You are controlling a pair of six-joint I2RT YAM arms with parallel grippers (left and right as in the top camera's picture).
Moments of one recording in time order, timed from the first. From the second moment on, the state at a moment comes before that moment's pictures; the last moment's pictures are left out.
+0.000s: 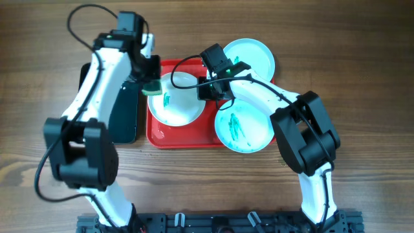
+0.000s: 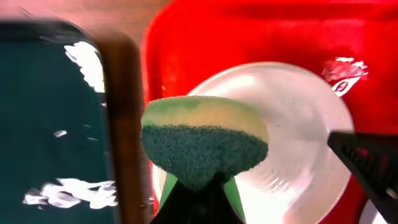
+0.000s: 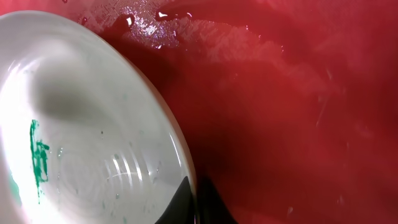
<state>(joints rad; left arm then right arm) -0.13 1.94 1.58 -0.98 0.07 -0.14 0.57 2.18 1.52 -0.52 -0.20 0.53</state>
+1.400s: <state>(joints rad) -0.24 2.03 1.41 -0.79 0.23 -0.24 0.54 2.19 1.52 -0.53 -0.29 0.53</state>
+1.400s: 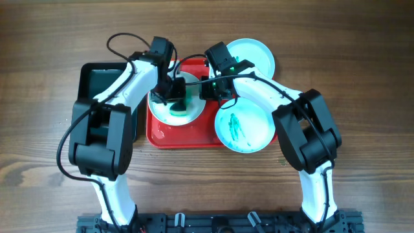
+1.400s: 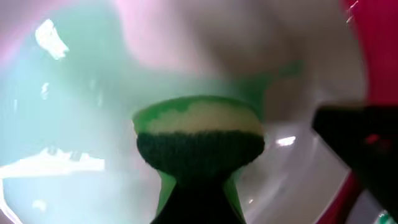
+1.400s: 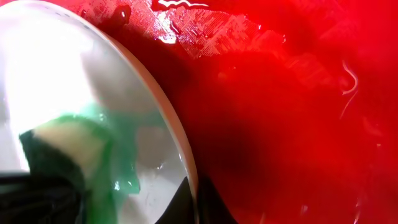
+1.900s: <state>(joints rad) -0.20 2.03 1.41 -0.88 0.25 -0.34 0.54 2.19 1.52 -0.53 -0.30 0.53</state>
